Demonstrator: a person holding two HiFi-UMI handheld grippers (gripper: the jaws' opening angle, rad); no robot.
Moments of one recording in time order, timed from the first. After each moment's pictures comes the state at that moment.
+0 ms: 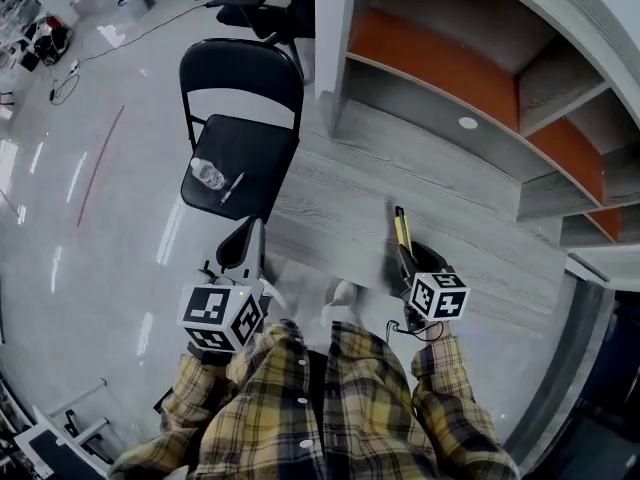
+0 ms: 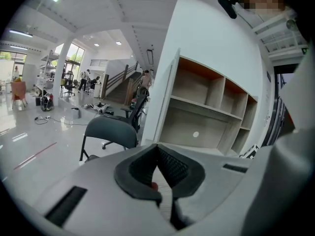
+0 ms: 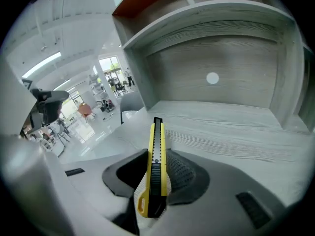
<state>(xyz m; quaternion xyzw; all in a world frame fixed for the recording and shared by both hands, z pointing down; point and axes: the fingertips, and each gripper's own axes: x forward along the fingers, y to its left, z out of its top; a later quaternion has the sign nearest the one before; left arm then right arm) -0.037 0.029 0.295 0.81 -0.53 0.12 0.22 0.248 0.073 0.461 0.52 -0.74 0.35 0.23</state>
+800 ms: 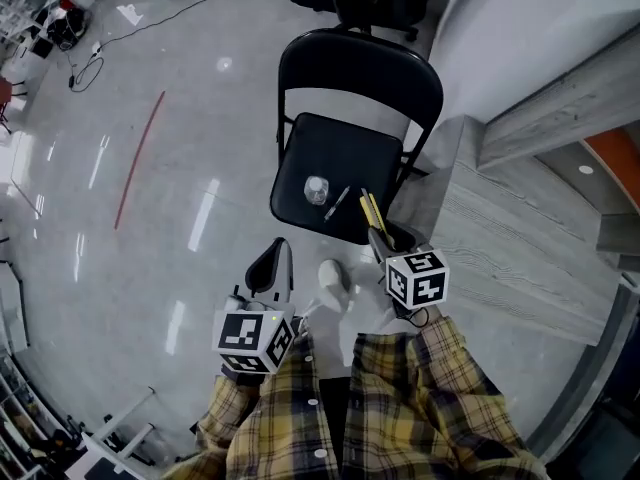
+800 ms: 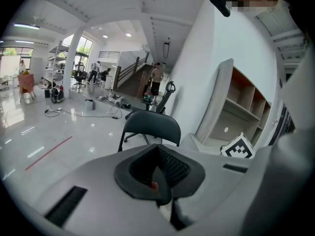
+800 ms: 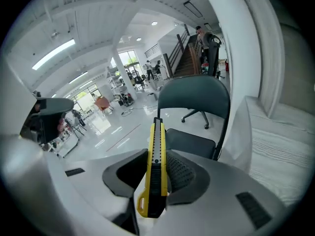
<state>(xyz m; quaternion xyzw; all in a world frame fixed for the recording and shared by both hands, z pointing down) -0.343 -0.054 0.359 0.78 -0.55 0.14 0.27 -0.178 -0.077 0.489 0.43 -0.80 0.34 0.25</state>
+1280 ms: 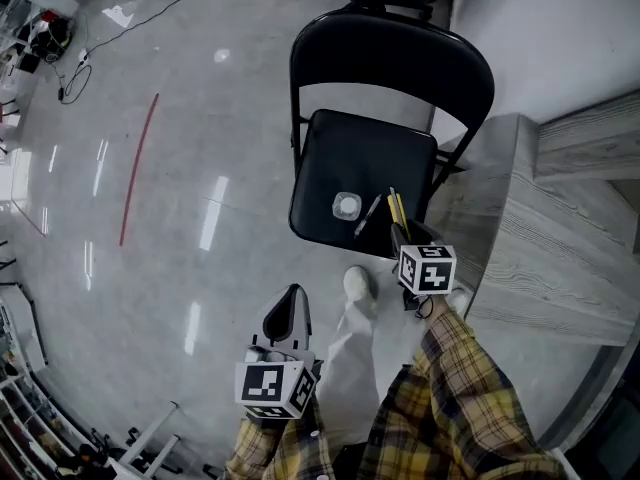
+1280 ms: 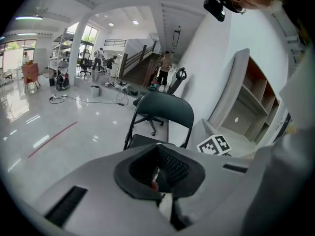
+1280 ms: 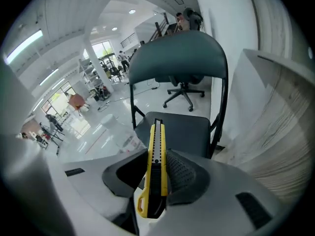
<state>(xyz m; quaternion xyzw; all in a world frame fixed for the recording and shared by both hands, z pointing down) -0.396 -0.053 0.468 0.75 -0.55 0.17 0.32 -0.197 -0.125 0.661 0.51 -0.70 0.40 0.28</state>
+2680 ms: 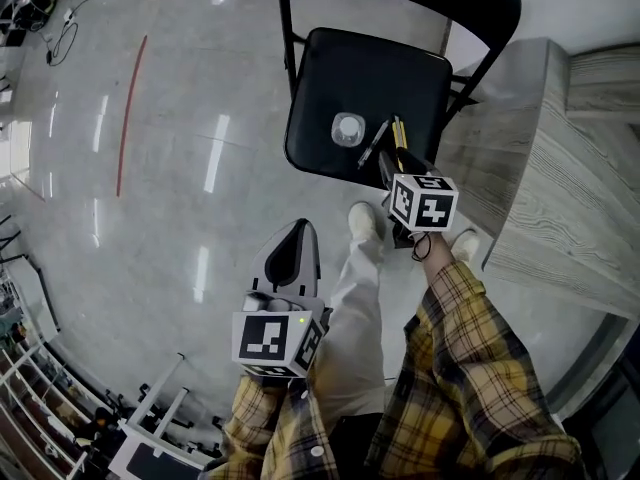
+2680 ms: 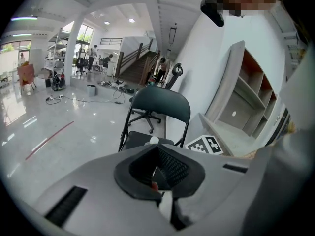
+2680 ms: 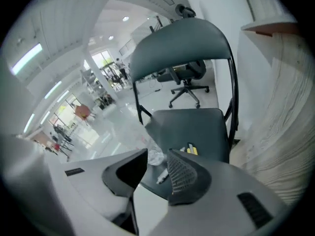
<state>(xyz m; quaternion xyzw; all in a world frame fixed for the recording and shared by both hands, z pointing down) -0.373 -0.048 0.502 0.76 -0.54 0.18 0.31 -0.232 -0.128 0.697 0.50 -0.72 0.43 0.23</state>
